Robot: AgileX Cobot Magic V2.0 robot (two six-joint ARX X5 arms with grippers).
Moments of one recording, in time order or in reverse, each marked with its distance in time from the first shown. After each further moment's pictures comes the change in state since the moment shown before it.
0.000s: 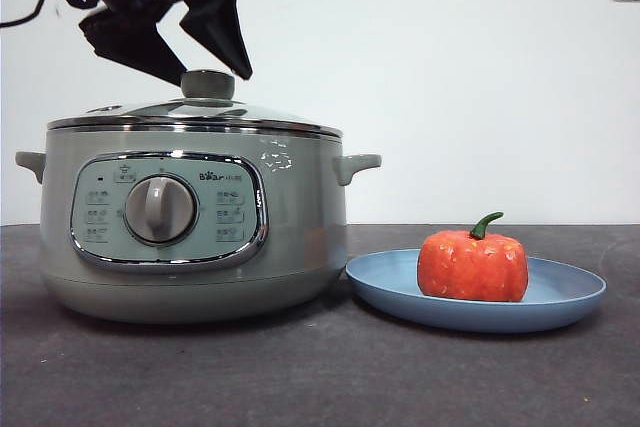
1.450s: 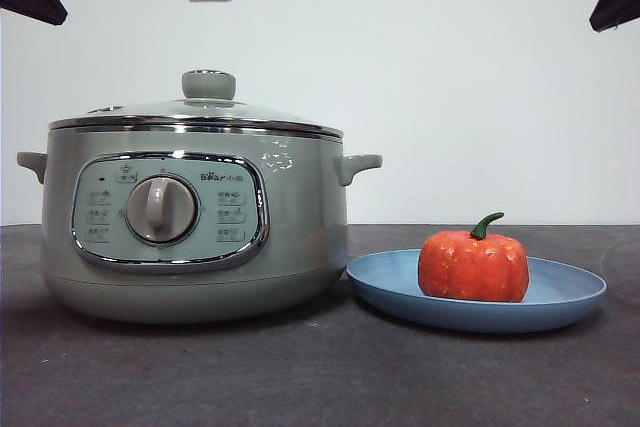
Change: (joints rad) left arm -0.032 -0.694 -0.454 -0.064 -0.146 -0.034; right arm 0.000 -0.235 -0.432 0.385 0.074 0.096
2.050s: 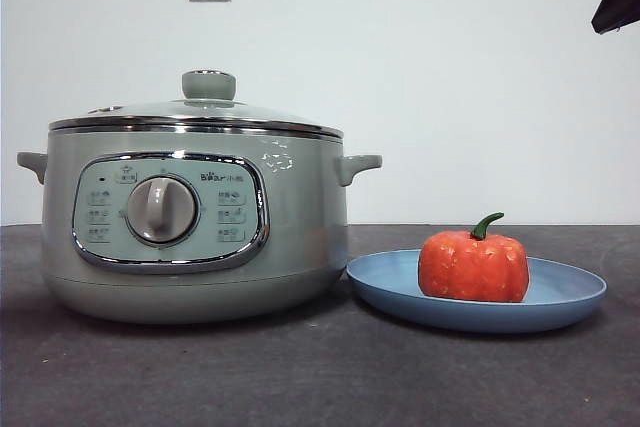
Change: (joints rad) left arm 0.061 -0.212 -0.002 -0.121 -0.026 0.026; right arm 0.000 0.000 0.000 -0.004 0.000 0.001
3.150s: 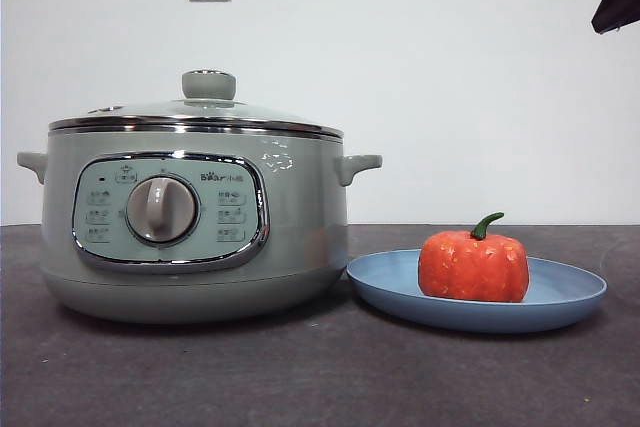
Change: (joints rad) left arm 0.387 -0.478 -0.646 0.318 0.069 -0.071; right arm 0.000 0.000 0.000 0.000 0.000 0.003
